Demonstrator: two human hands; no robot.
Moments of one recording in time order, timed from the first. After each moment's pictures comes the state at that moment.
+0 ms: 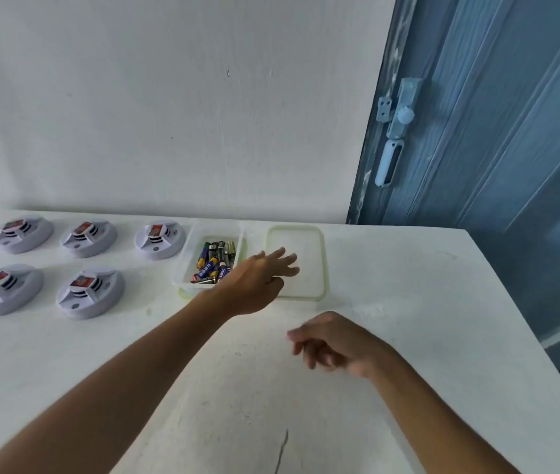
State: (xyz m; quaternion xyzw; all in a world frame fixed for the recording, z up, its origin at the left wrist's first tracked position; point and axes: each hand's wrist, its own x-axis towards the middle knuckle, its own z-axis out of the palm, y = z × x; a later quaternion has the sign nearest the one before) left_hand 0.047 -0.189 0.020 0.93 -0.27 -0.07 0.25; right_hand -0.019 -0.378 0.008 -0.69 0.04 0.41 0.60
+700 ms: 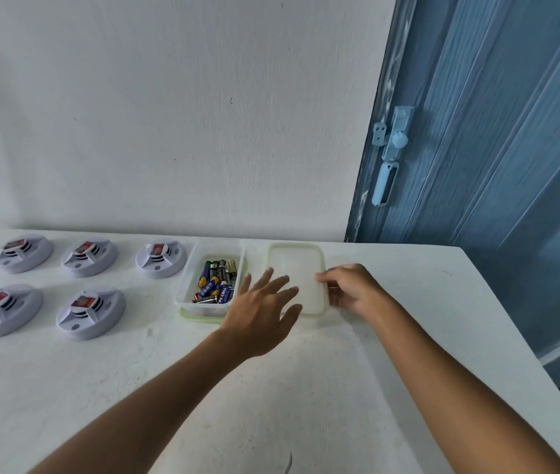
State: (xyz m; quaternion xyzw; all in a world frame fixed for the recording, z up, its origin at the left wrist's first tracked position) left_hand 0.022 -0.199 0.007 0.97 -0.23 0.04 0.11; right_hand 0.077 -0.389 0.020 -0.69 0.19 0.16 0.68
